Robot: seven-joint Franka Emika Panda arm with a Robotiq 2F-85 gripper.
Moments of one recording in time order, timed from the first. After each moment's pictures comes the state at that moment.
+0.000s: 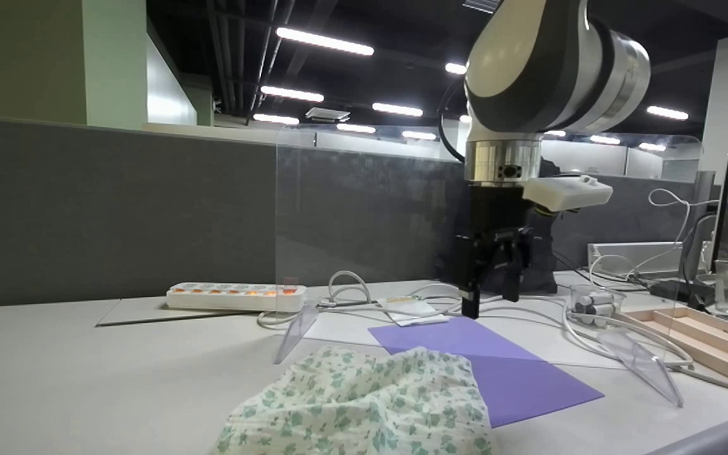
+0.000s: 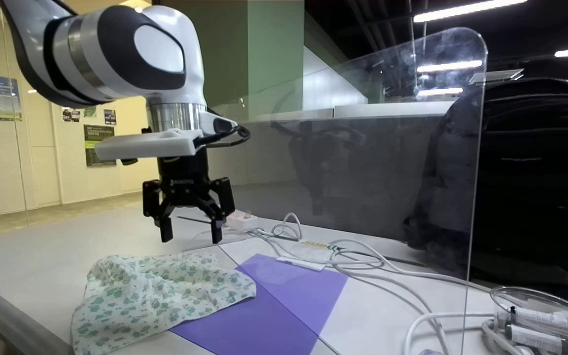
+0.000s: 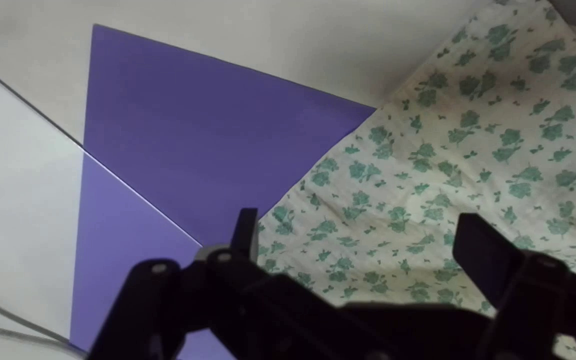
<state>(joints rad) -0.01 -0.09 0.01 -2.79 -0.14 2.75 -0.15</state>
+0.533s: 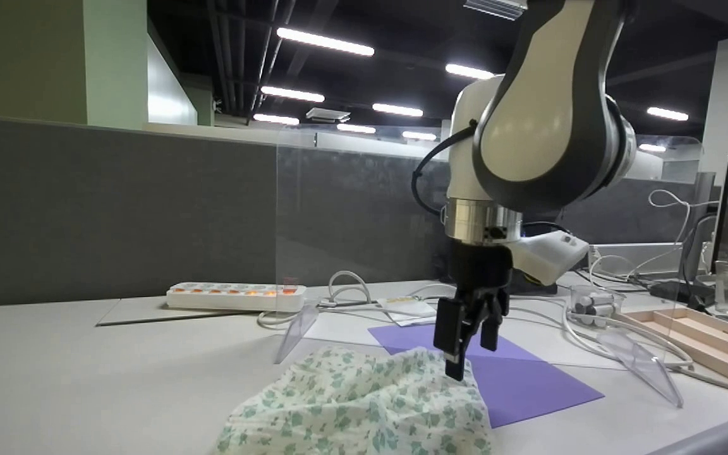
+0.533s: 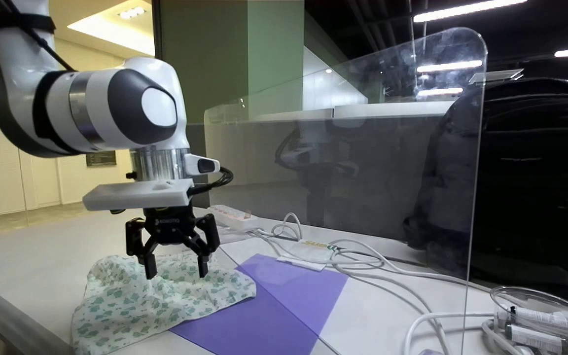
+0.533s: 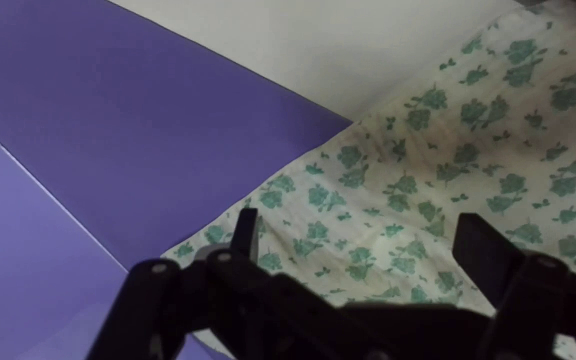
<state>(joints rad) 0.01 0.14 0.02 -2.79 -0.36 2.98 -0.04</state>
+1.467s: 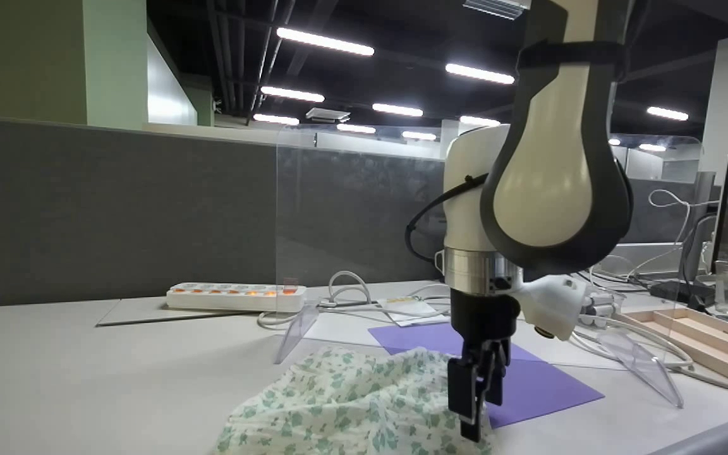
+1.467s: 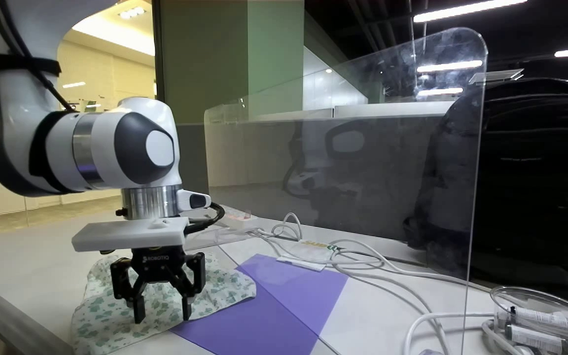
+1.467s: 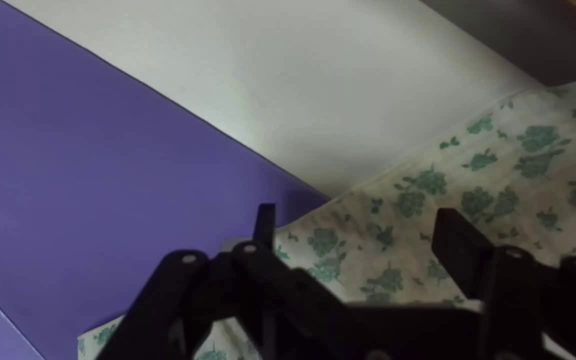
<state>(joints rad) 0.15 0.32 -0.12 -2.76 -0.45 3.06 -0.04</state>
